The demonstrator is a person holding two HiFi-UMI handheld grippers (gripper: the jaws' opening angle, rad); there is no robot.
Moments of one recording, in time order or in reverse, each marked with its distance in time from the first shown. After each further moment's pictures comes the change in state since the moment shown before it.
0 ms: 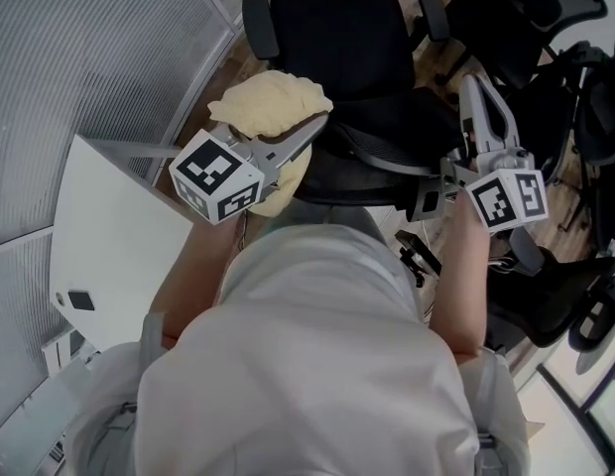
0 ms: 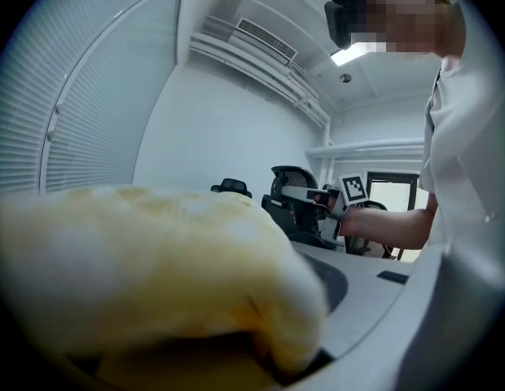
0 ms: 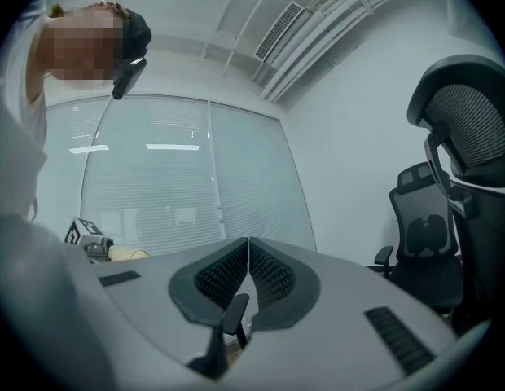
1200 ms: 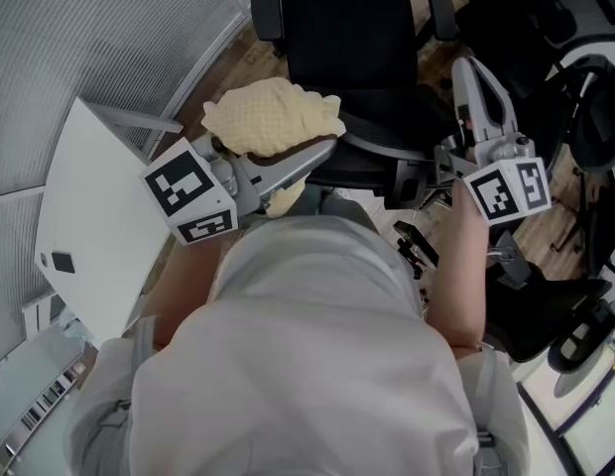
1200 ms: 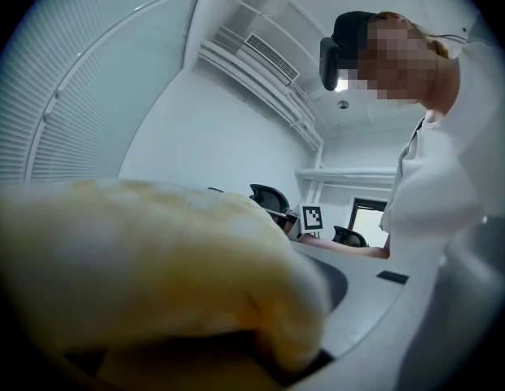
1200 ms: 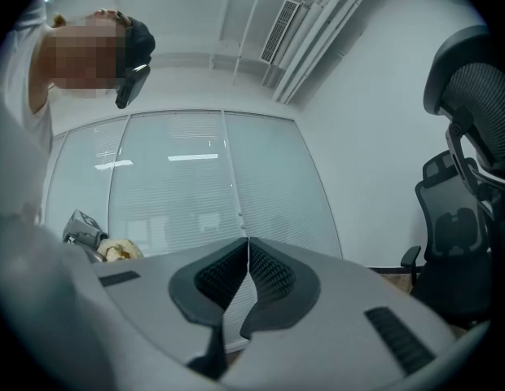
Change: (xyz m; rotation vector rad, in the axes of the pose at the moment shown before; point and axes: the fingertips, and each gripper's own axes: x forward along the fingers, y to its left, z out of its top) left arm -0.007 -0.094 0.038 -0.126 -0.096 -0.102; right arm -0.006 0.004 0.018 0.026 -0.026 0.181
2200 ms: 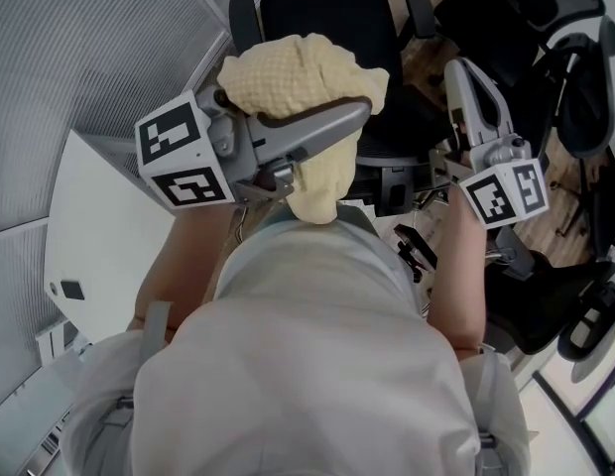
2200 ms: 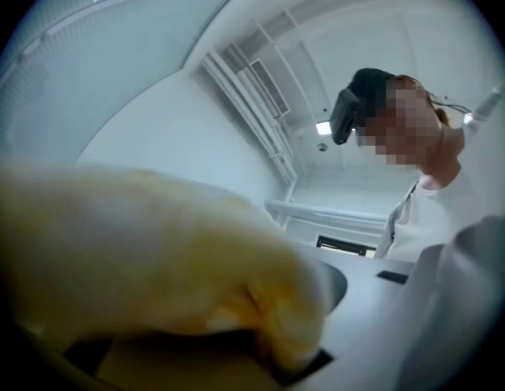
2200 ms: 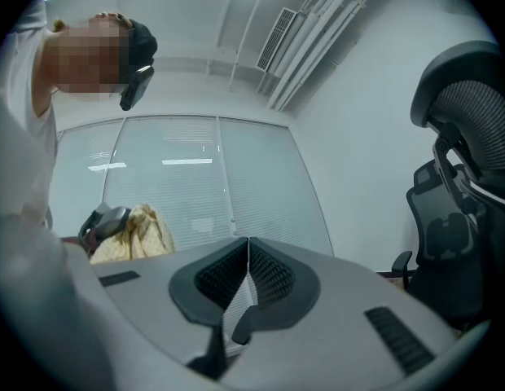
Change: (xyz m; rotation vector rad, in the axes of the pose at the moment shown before) left arm 0.058 -0.009 0.085 -0.115 -0.178 -0.290; right arm -0.014 -0.019 0.017 -0.001 -0.039 -0.047
